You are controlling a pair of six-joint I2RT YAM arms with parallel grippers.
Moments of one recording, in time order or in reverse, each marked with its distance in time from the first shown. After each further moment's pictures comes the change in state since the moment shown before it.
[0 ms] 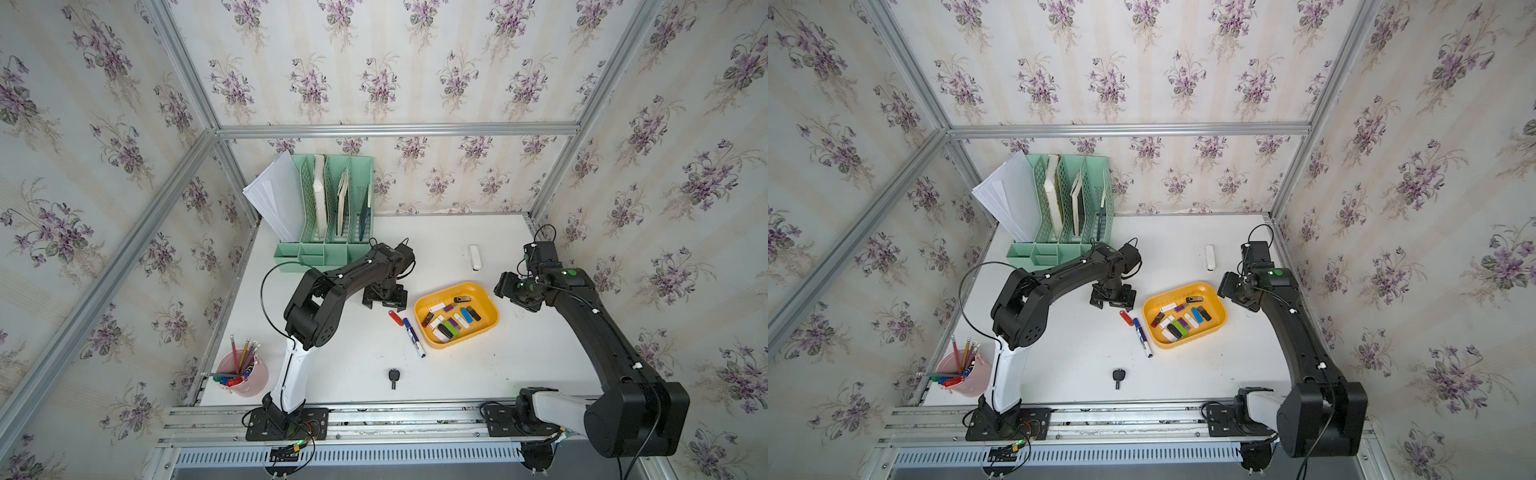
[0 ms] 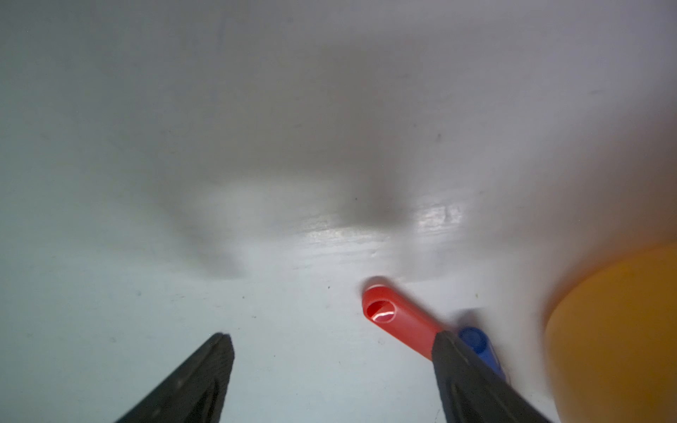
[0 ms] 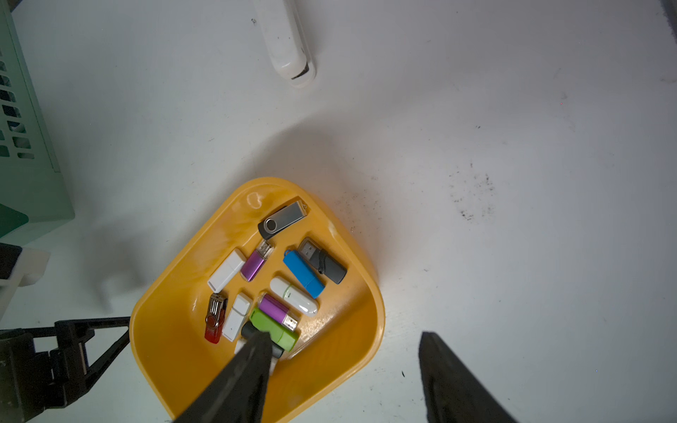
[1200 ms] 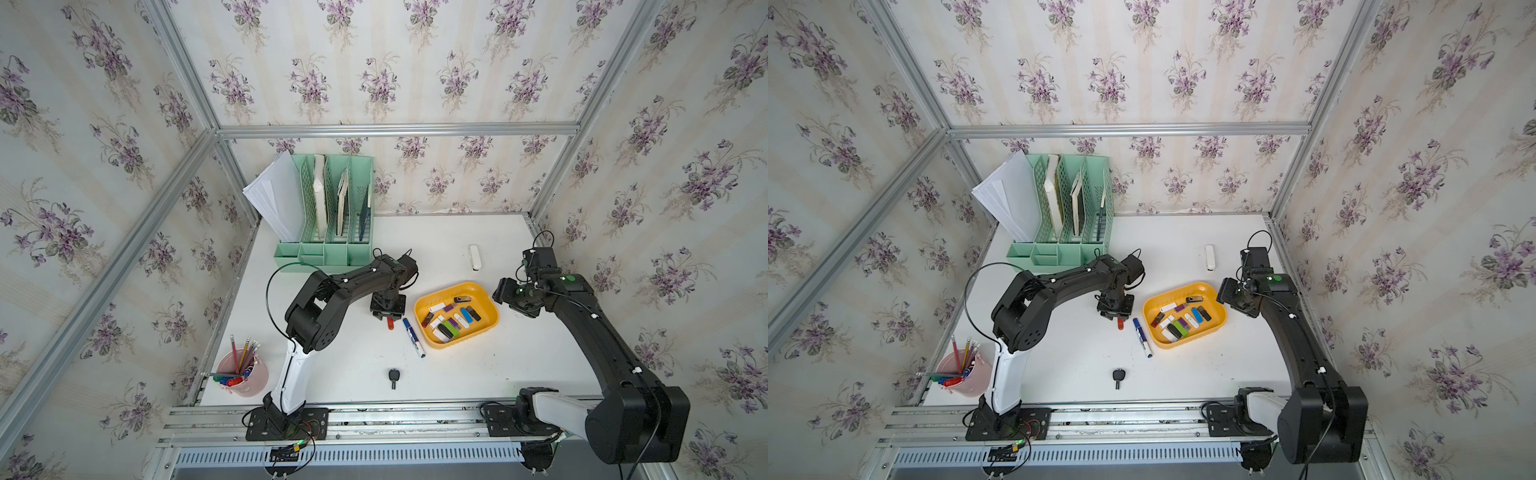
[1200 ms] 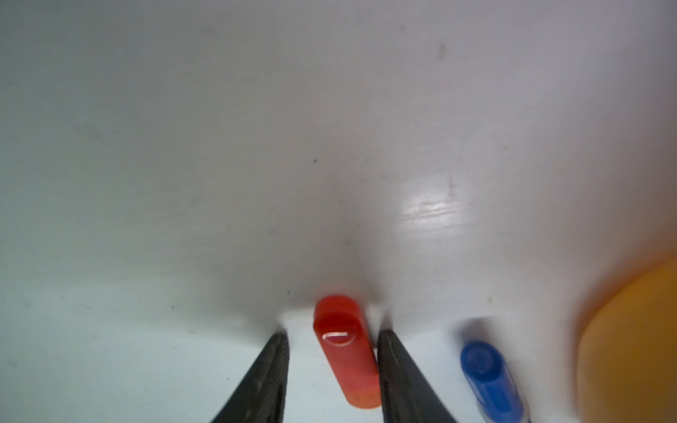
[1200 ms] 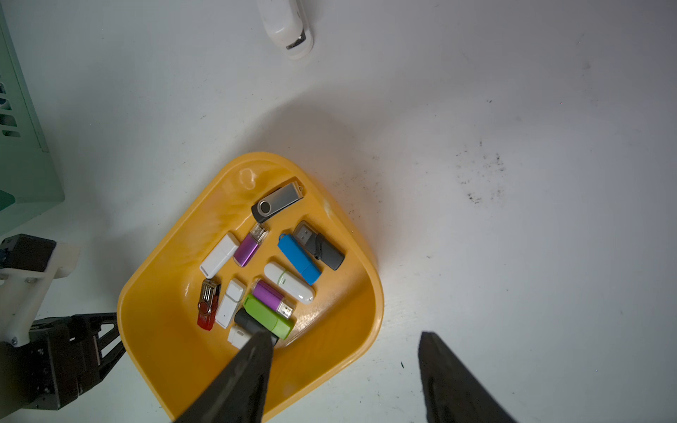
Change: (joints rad) left arm -0.033 -0.024 -0.131 0.100 0.026 -0.030; right arm 0.000 -0.029 -0.061 0.010 -0.021 -0.009
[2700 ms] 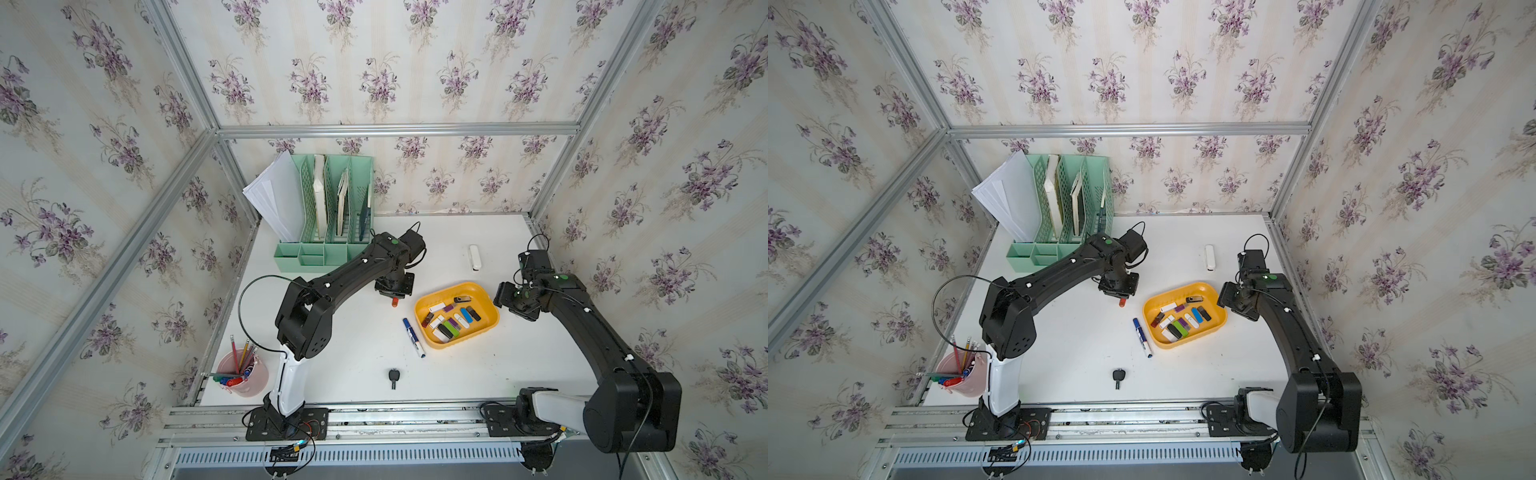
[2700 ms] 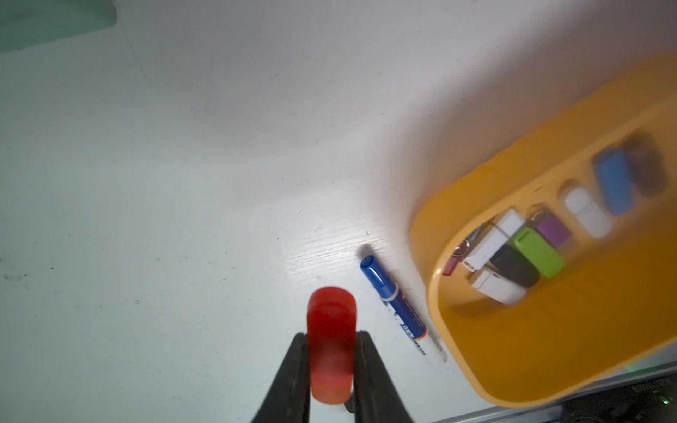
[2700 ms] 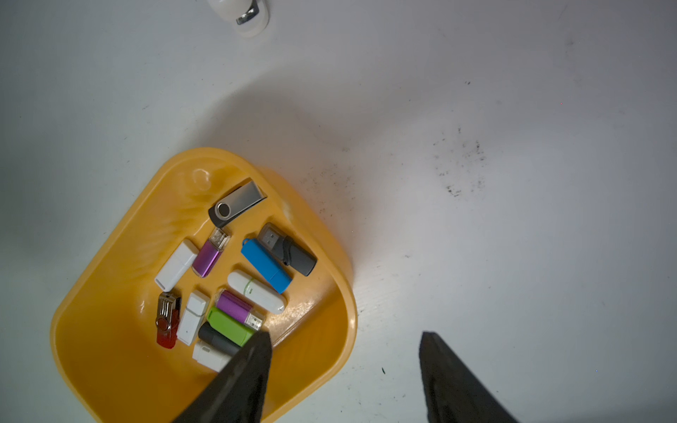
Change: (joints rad) left arm -0.028 -0.073 0.325 -0.192 -0.024 0.070; right arm -0.003 0.054 -0.034 0.020 0.058 0.002
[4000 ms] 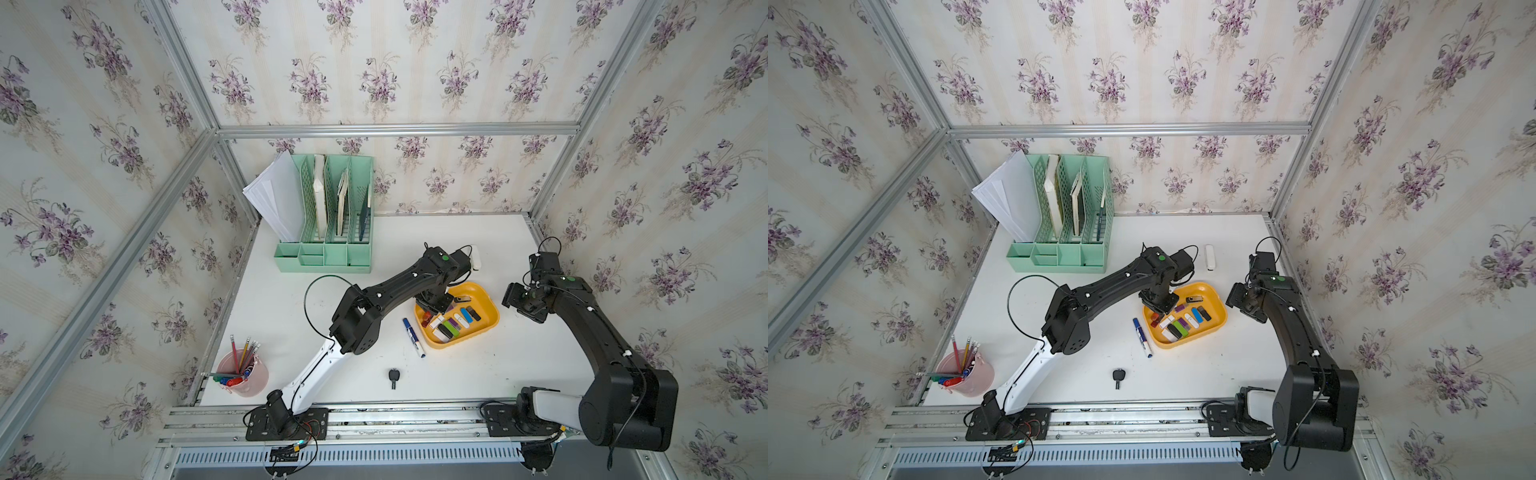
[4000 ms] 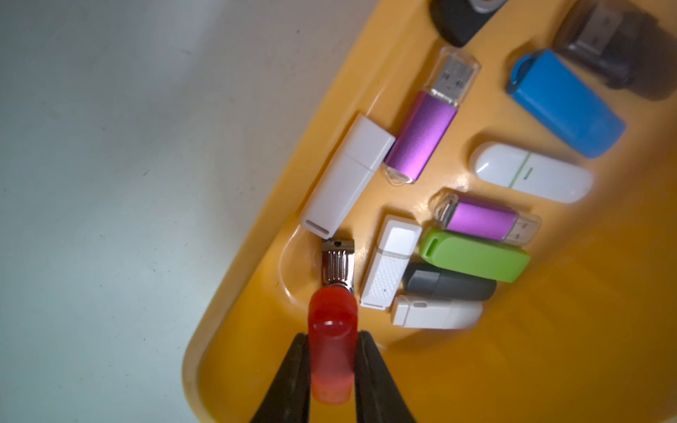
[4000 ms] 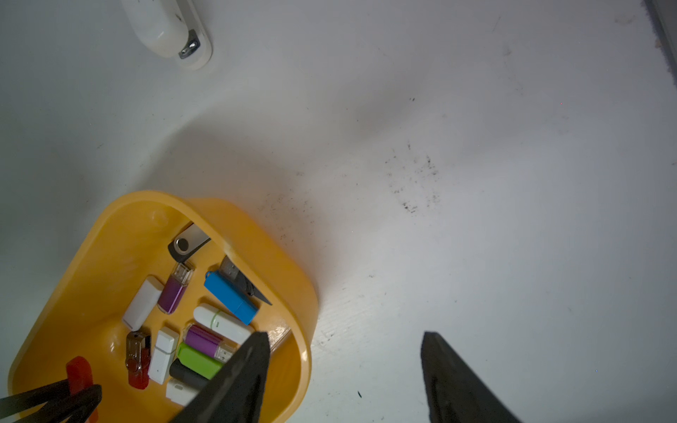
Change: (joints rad) left arm -0.189 0.432 0.486 -0.194 -0.018 0.198; right arm -0.105 0.010 -0.034 0.041 0.013 -0.029
